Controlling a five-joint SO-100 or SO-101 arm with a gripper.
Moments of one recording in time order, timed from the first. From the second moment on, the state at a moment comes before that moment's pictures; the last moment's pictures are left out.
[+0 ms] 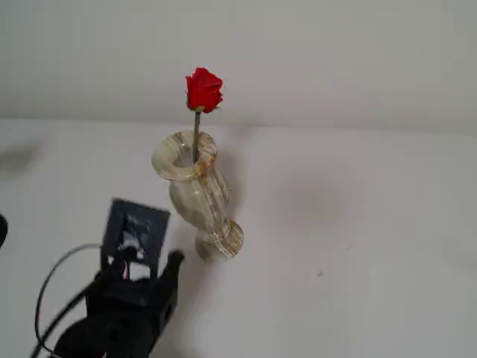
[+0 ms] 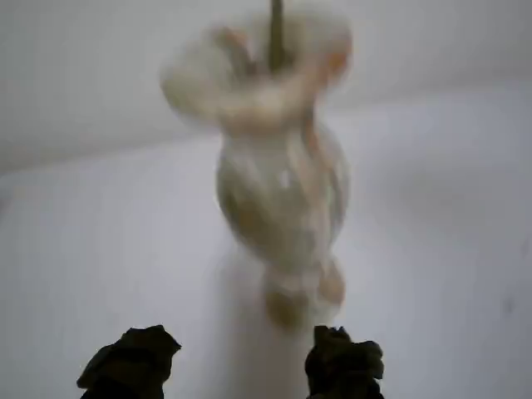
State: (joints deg) arm -9.8 173.8 145.3 45.3 -76.7
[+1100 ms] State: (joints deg) arm -4.5 114.6 107.6 13.5 -83.1
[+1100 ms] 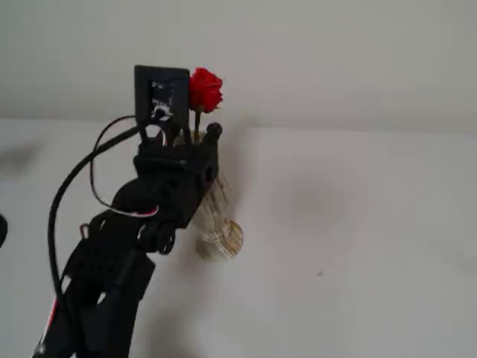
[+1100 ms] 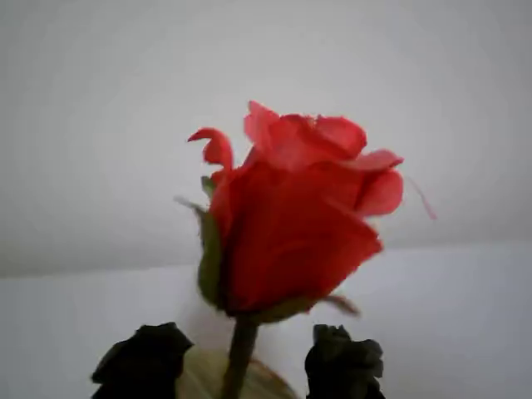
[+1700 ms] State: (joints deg) arm -3.3 110.5 94.9 13.8 -88.3
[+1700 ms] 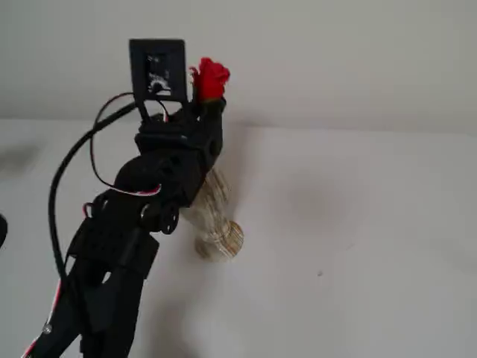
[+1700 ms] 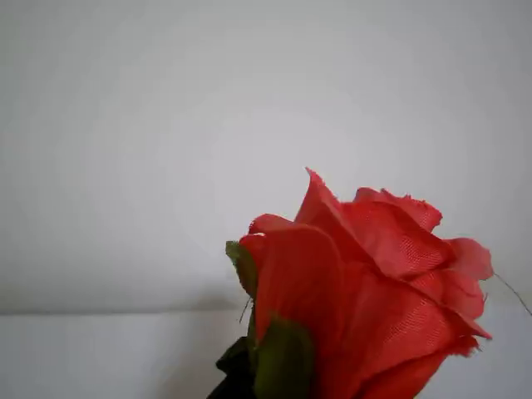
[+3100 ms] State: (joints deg) arm 26.6 147.1 116.2 52.3 -118.4
